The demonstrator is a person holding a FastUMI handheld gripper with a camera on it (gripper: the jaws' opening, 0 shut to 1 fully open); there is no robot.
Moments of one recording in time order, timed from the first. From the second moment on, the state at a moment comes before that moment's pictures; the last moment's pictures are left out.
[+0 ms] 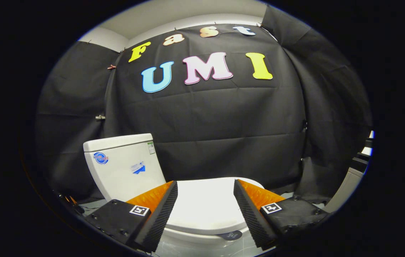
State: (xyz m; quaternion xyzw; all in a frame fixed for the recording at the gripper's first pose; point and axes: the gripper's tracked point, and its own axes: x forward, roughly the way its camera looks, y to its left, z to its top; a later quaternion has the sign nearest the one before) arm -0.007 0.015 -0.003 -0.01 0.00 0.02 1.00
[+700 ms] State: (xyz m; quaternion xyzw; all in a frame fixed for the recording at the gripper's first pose) arm -0.005 0.003 -0.022 0.00 0.03 0.00 1.00
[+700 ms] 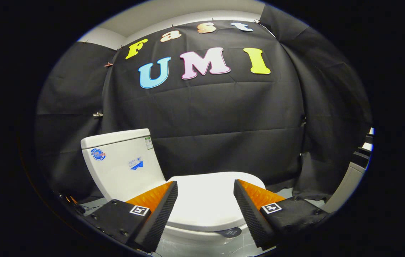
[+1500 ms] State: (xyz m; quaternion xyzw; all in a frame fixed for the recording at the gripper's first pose) arm -0.002 -0.065 -0.125 0.07 0.18 -0.06 0.98
